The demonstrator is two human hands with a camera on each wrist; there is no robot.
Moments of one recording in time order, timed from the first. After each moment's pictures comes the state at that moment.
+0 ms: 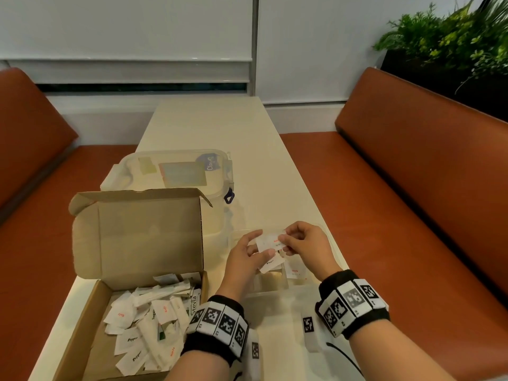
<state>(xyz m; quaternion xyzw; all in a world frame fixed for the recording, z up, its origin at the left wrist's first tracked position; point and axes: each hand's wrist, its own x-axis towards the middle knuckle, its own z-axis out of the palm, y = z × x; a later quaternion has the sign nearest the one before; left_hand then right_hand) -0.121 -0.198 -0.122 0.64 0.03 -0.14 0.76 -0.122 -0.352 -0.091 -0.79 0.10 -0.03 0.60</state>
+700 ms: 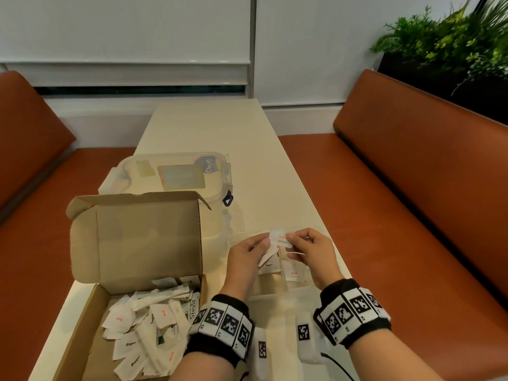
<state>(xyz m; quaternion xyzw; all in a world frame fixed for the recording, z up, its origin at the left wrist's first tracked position) -0.121 -0.210 -0.106 0.64 0.05 -0.09 0.76 -0.128 -0.355 -0.103 -0.64 0.17 -0.06 0.75</state>
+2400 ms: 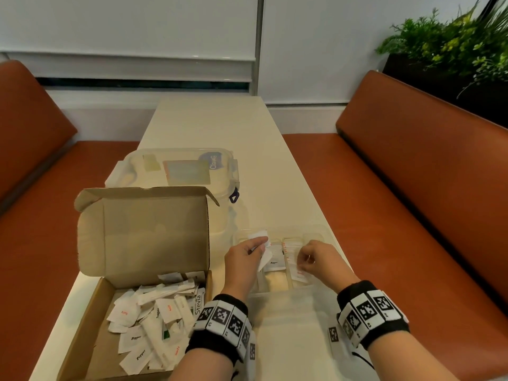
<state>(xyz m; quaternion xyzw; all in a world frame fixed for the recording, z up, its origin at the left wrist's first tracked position) -0.116 -0.193 -0.131 0.75 0.03 -0.02 0.66 -0.133 -0.376 -0.106 -0.97 -0.02 0.08 0.23</state>
